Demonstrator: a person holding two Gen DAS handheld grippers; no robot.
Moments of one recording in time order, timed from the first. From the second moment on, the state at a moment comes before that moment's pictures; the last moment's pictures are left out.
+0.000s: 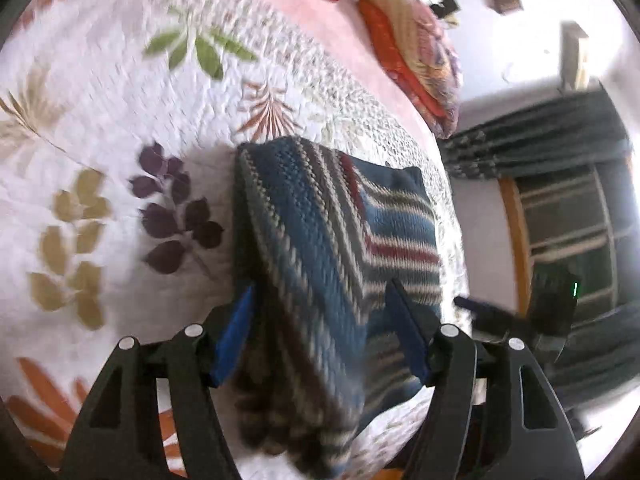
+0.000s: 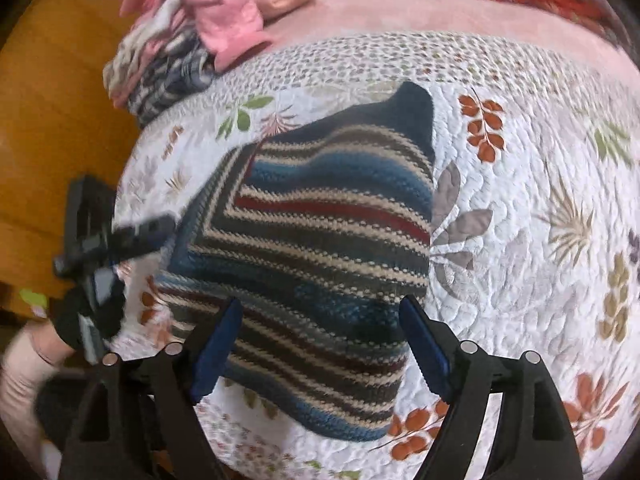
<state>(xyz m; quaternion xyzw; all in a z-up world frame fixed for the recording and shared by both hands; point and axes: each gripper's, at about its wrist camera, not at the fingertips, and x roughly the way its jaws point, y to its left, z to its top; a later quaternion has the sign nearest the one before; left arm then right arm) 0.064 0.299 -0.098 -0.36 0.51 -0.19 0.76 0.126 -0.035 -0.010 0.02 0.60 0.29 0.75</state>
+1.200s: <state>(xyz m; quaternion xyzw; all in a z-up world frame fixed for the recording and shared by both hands) -0.004 0.233 -0.076 -0.16 0.48 -0.22 0.84 0.069 -0.021 -0.049 0.02 0.64 0.29 0.71</state>
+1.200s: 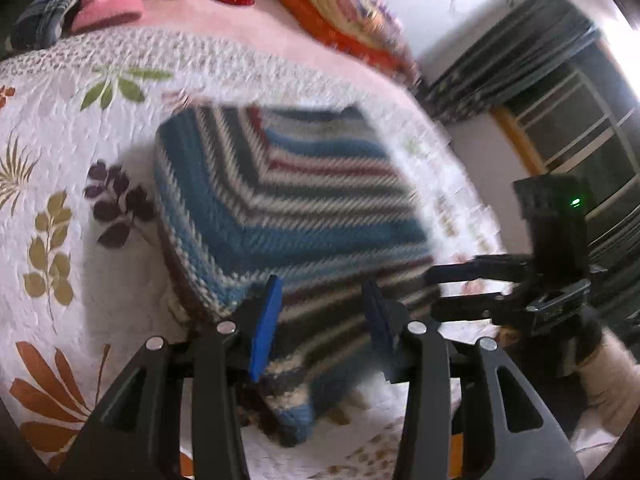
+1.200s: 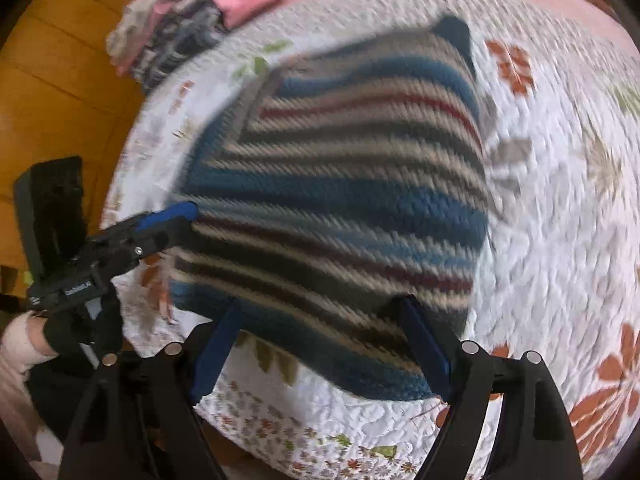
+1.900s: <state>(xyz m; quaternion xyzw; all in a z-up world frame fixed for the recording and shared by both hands) -0.033 0.224 0.000 -0.13 0.46 -0.13 0.87 0.050 -0.041 0.005 -0.01 0.56 0.24 0.79</state>
